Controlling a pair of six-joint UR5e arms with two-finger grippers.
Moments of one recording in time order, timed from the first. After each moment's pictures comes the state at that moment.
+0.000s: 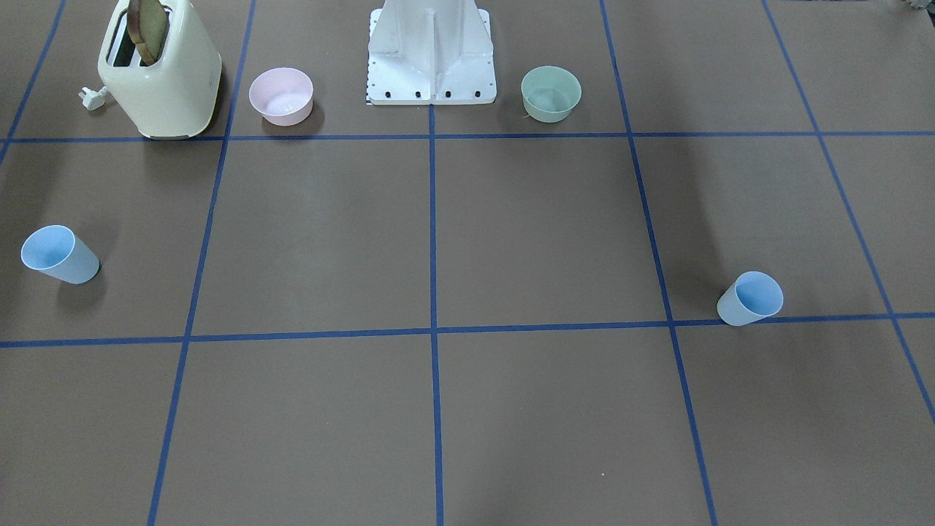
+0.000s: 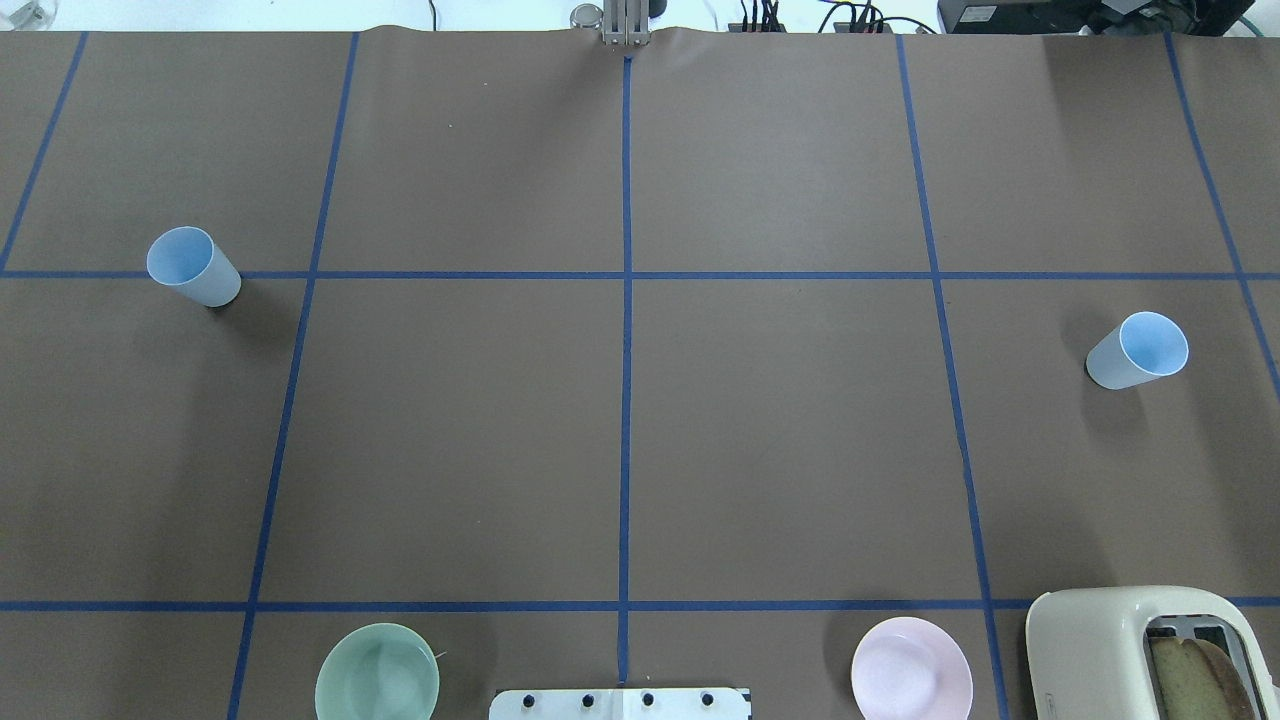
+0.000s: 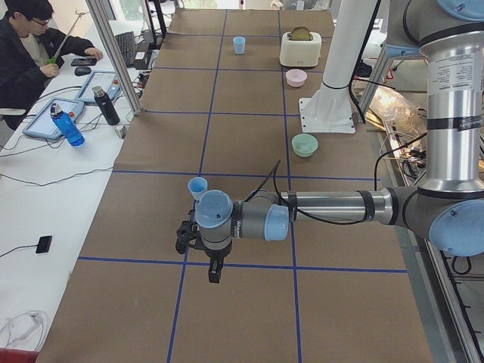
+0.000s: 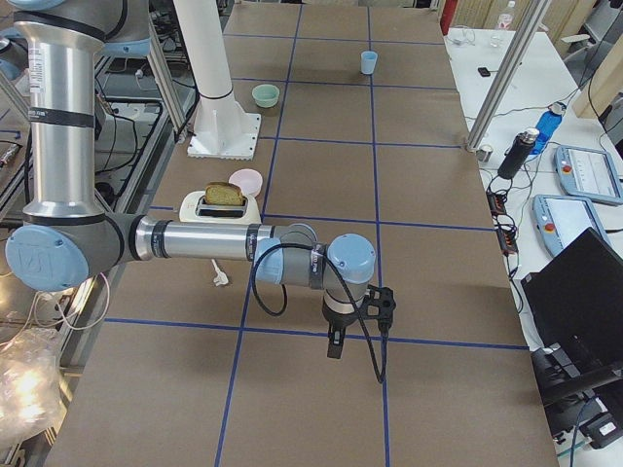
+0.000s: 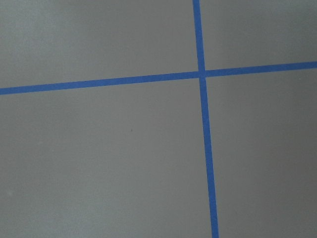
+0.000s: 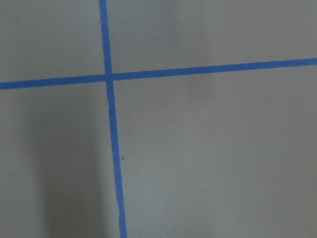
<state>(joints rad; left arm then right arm) -1.57 -1.47 -1.63 -1.67 -2.33 0.04 1.60 -1.64 1.65 -1.64 2.27 0.03</state>
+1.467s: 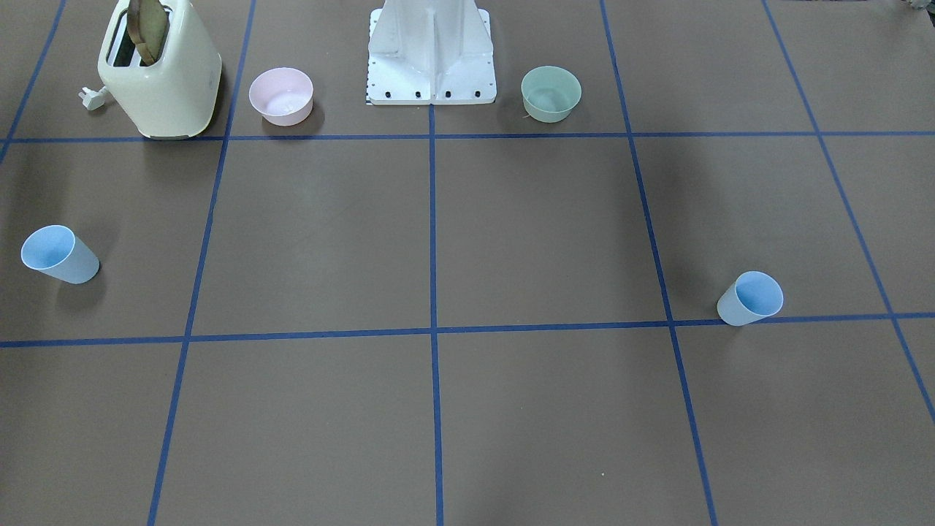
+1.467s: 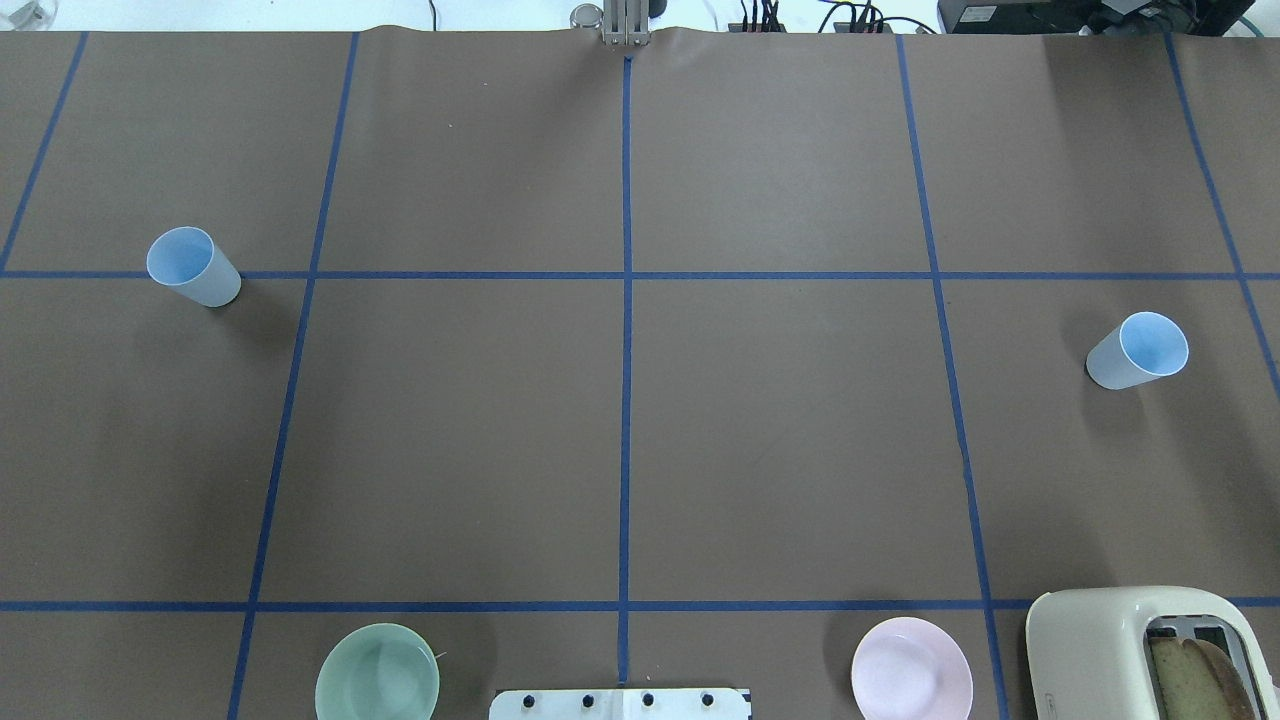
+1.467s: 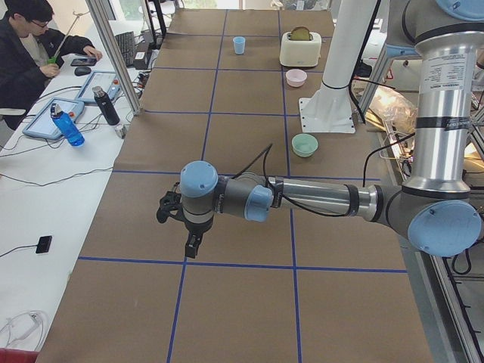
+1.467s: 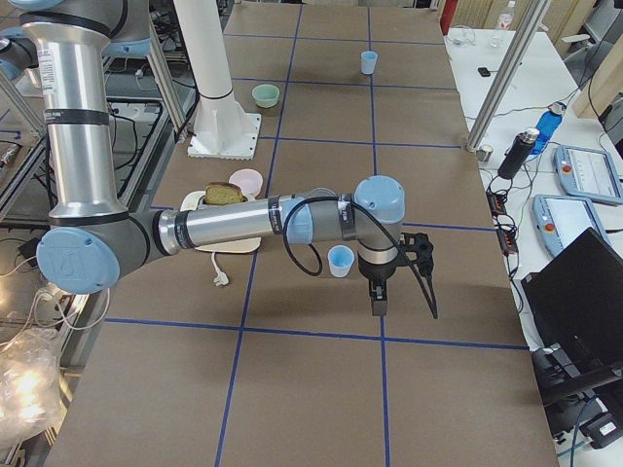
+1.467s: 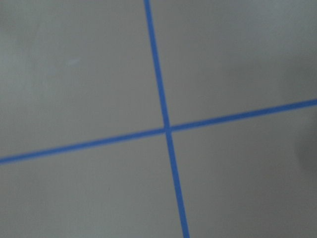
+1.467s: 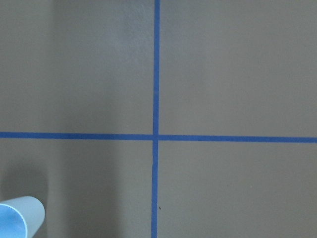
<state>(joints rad) -1.55 -1.63 -1.65 -1.87 -2.33 0.03 1.60 -1.49 1.73 -1.64 2.28 0.05</state>
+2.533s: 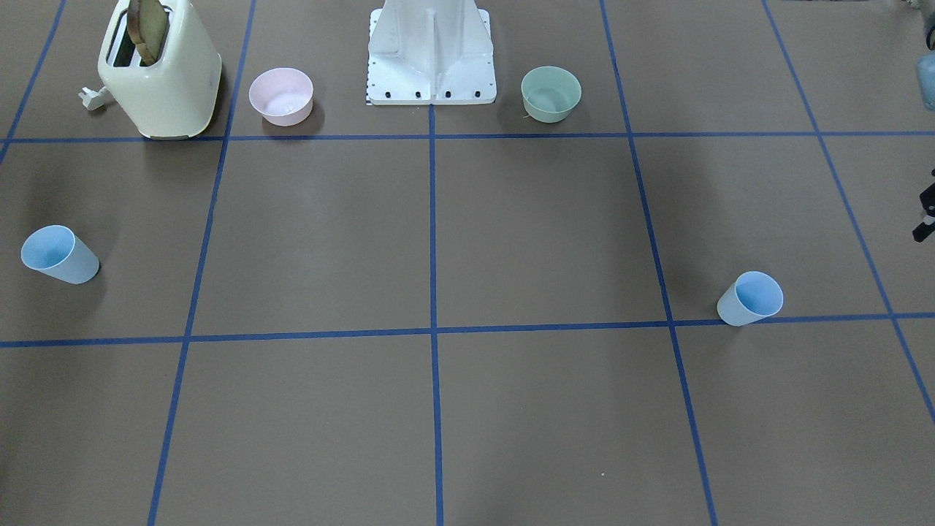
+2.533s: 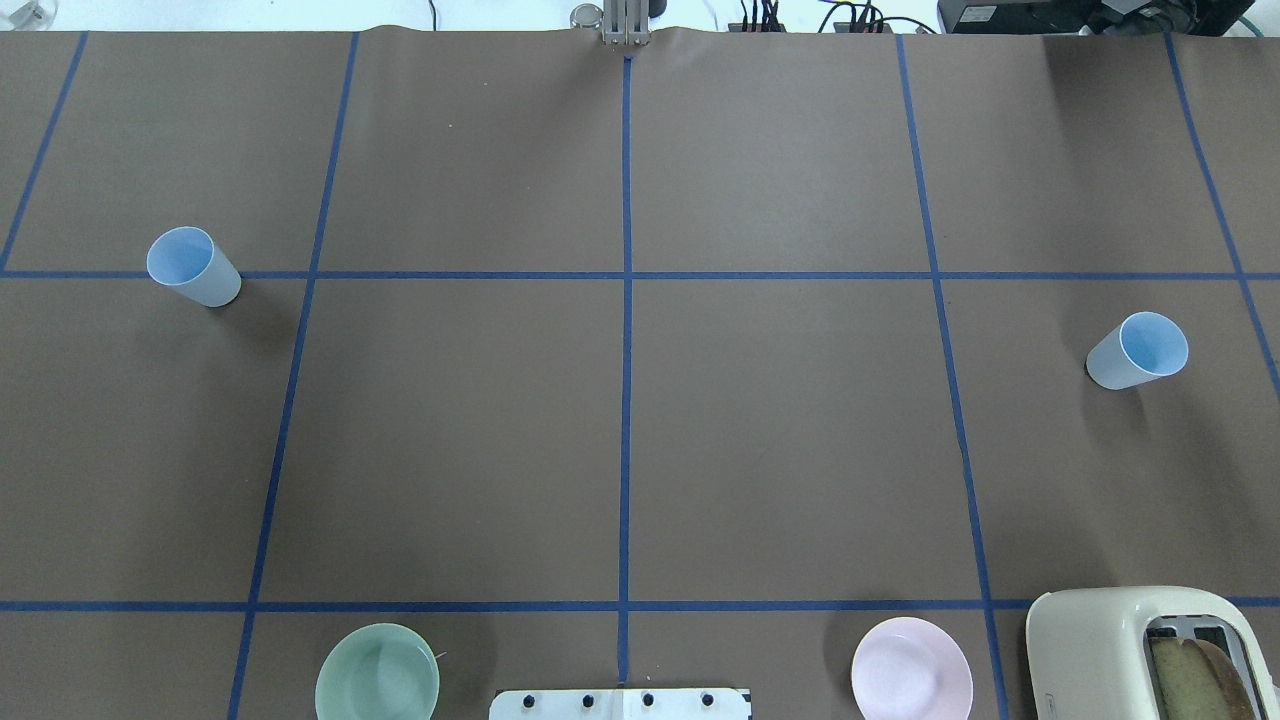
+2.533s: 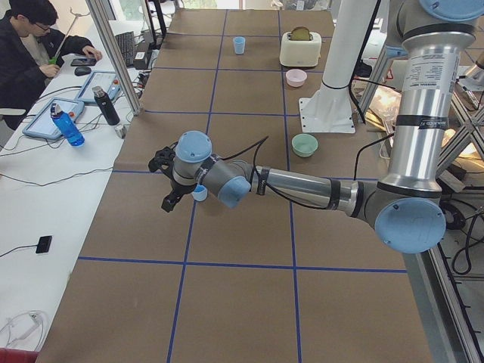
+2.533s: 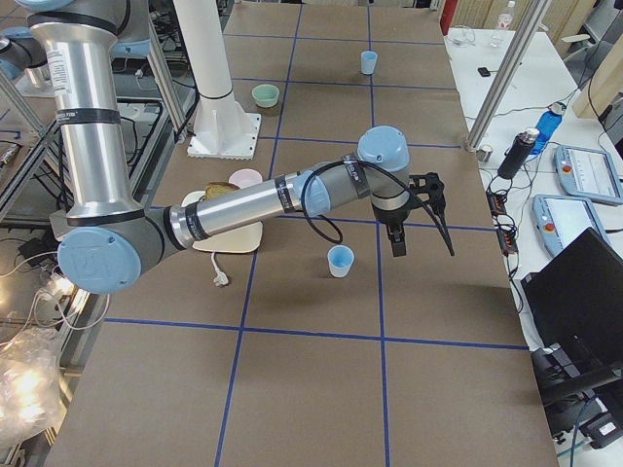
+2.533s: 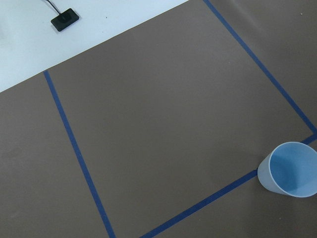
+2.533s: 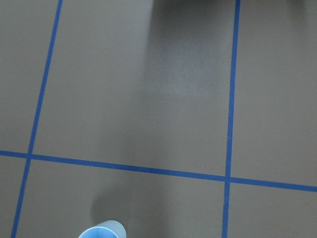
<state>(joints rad) -1.40 -1.65 -1.64 -2.09 -2.34 -0.12 1.47 -1.44 1.80 -1.39 2.37 0.29</state>
